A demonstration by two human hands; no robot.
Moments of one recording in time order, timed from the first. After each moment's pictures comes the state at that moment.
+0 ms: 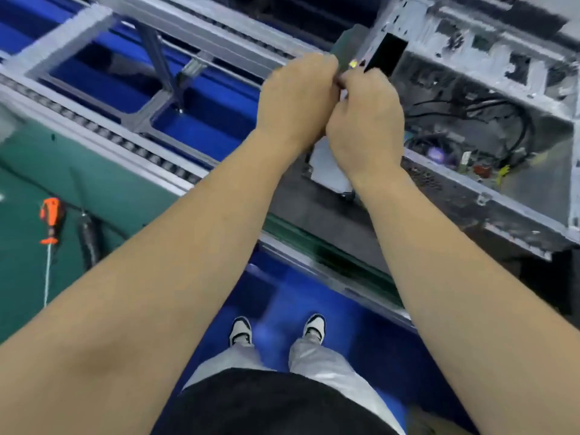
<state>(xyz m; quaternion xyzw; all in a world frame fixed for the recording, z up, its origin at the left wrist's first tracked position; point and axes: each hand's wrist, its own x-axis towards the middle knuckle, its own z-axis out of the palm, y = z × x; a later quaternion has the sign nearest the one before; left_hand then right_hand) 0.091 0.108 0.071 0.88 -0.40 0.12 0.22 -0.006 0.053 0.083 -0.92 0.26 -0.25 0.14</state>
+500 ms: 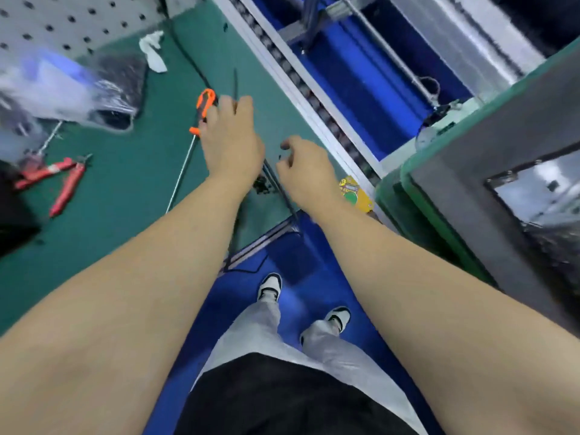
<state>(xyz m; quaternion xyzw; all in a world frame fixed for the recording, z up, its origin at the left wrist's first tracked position) 0.140 0.440 -0.095 0.99 0.00 0.05 0.11 0.087 0.318 -0.076 -0.95 0.06 0.08 0.31</state>
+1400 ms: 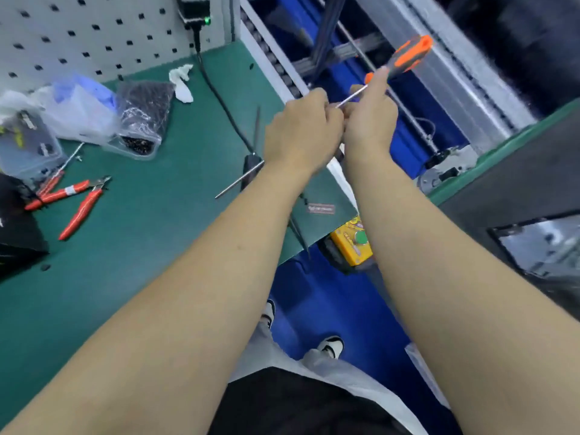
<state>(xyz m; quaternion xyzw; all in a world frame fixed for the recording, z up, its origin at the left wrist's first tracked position) 0.173 0.398 -0.017 0.93 -0.01 0.05 0.37 0.177 0.318 0.002 -0.71 0.30 -0.12 0.63</state>
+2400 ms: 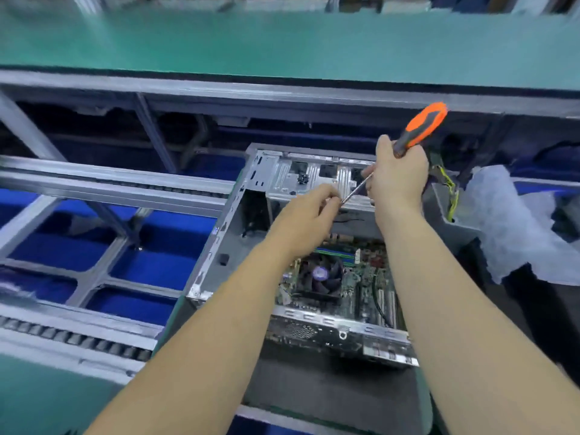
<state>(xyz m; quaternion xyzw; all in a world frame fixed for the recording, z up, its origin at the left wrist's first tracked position) 0.021 -0.083 0.097 0.73 -0.54 -0.16 0.39 -0.076 -0.193 0.149 -0.53 0.46 -0.50 0.51</state>
